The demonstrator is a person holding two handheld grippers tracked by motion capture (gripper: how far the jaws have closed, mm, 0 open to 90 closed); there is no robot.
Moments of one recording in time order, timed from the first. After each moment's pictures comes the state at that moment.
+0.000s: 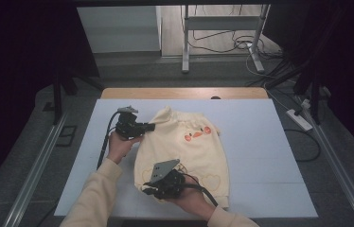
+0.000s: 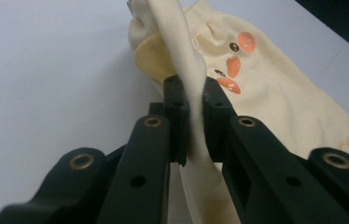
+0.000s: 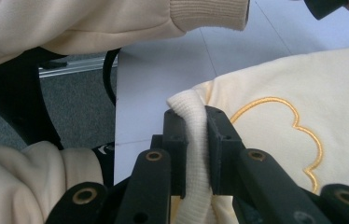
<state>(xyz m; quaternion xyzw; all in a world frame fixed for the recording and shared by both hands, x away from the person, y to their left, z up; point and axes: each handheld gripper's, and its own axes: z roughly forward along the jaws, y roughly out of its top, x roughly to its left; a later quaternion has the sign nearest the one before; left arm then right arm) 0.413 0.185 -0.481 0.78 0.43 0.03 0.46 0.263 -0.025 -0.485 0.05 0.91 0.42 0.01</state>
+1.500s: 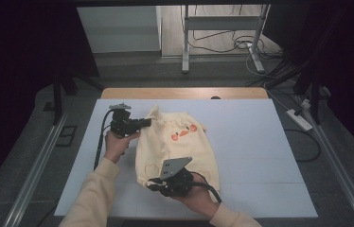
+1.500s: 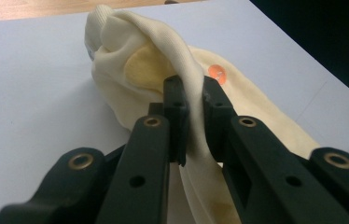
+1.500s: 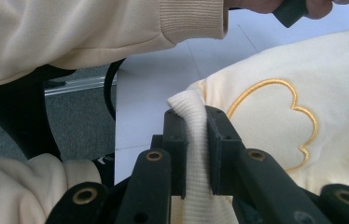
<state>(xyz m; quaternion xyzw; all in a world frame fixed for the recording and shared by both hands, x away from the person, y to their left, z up) 0.411 0.194 -0.472 0.75 0.45 0.04 0.49 0.264 -0.049 -0.472 0.06 0.89 0.46 0.01</state>
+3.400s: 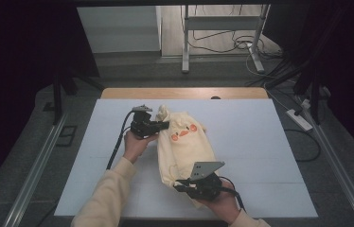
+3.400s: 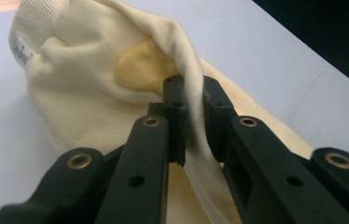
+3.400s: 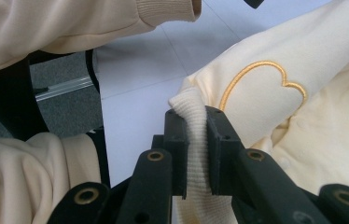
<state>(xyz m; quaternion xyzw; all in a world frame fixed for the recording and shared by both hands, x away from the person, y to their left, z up) 0.420 0.134 -0.479 0.77 0.42 0.03 0.48 0.258 -0.122 -0.477 0.14 0.88 0.45 0.03</state>
